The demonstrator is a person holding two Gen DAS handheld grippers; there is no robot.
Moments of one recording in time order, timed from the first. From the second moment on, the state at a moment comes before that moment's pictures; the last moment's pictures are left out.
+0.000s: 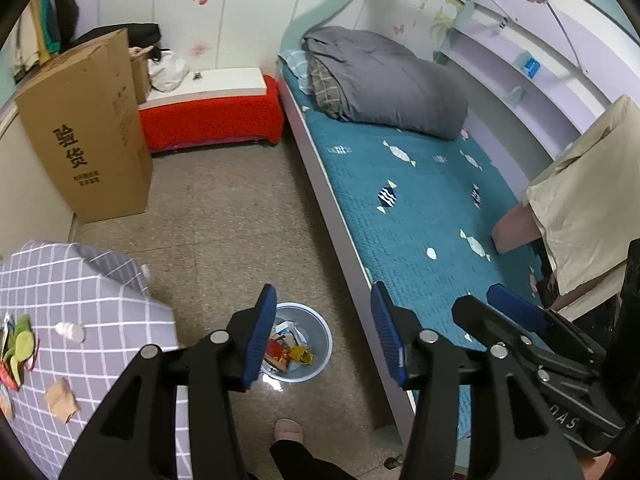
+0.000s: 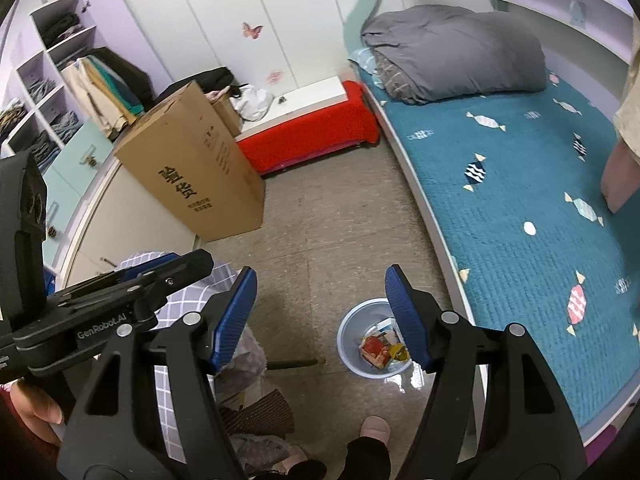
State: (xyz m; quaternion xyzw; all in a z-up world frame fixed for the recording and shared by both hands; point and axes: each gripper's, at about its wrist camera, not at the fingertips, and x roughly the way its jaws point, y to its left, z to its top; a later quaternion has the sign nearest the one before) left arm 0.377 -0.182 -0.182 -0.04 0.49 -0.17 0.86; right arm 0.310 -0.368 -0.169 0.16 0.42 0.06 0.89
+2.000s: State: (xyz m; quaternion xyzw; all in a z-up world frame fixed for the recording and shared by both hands) left arm 0.349 0.131 -0.342 -0.03 0.62 -0.02 0.79; right arm 0.370 -0.036 -0.265 0.04 0.56 0.21 0.80
